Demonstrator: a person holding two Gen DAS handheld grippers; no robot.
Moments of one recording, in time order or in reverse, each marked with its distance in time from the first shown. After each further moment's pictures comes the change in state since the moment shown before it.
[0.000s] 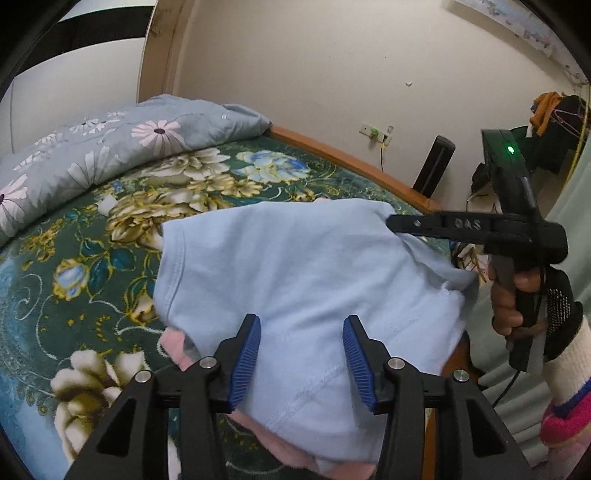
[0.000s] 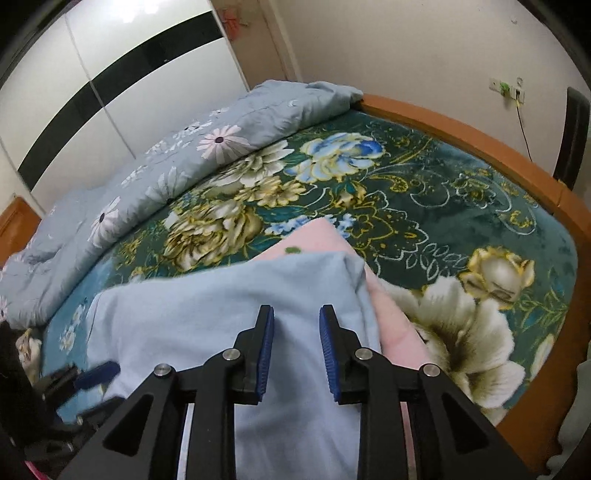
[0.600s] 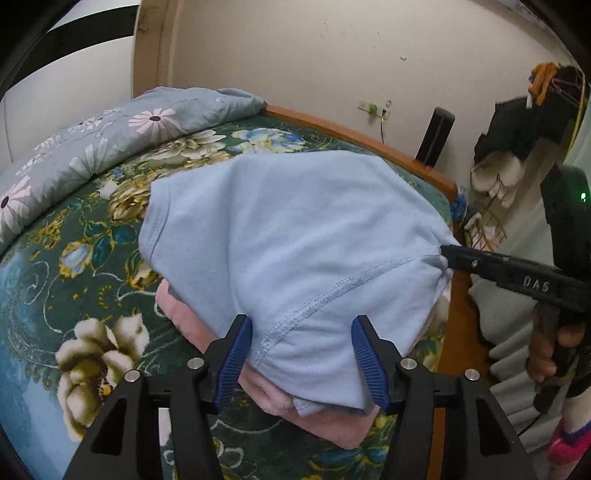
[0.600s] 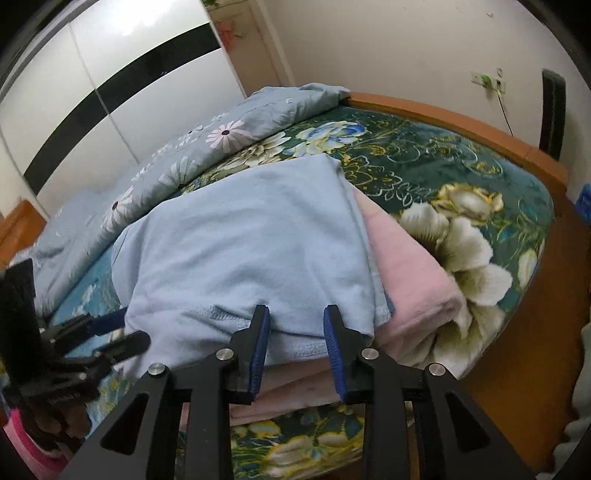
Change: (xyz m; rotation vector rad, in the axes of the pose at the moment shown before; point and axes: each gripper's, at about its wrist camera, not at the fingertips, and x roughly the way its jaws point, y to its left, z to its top) left arm -0.002 -0.024 -0.026 0.064 0.084 0.045; right arm -0.045 0.002 -0.092 0.062 -0.043 0.007
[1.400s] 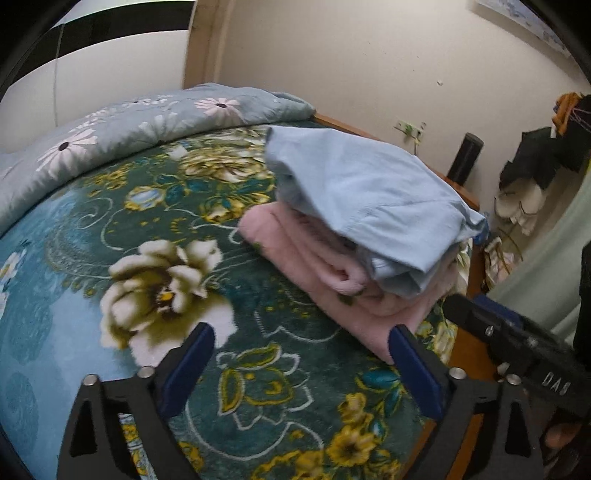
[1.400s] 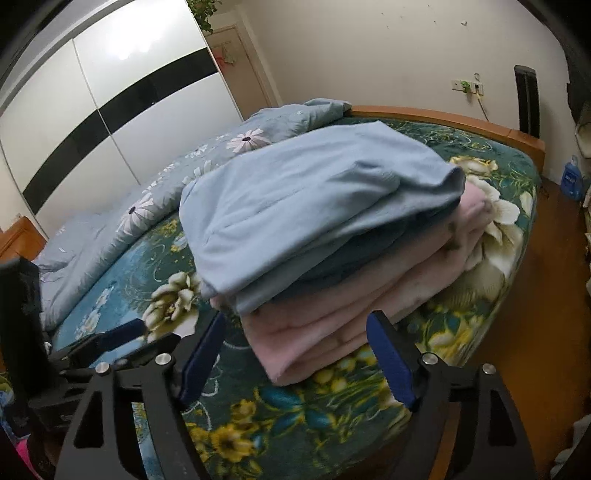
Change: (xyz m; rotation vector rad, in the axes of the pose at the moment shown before) left arm -0.062 0.045 -0.080 -0.136 -0.071 0.092; right arm -0.021 0.103 -0.122 0.060 -0.147 -0.039
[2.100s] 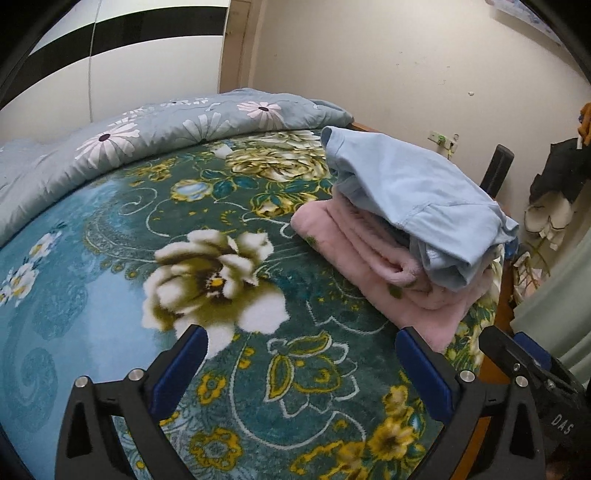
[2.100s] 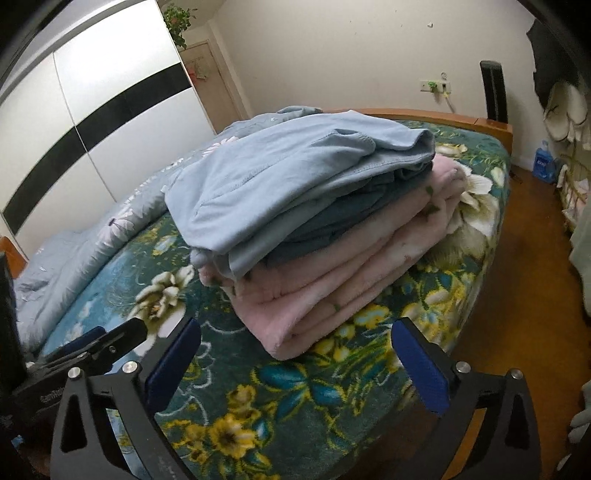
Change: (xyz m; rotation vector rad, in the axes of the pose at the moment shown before) left arm -0.006 0.021 -0.015 -0.047 -0.032 0.130; right arm -0.042 -0.020 -0.026 0.063 -0.056 -0.101
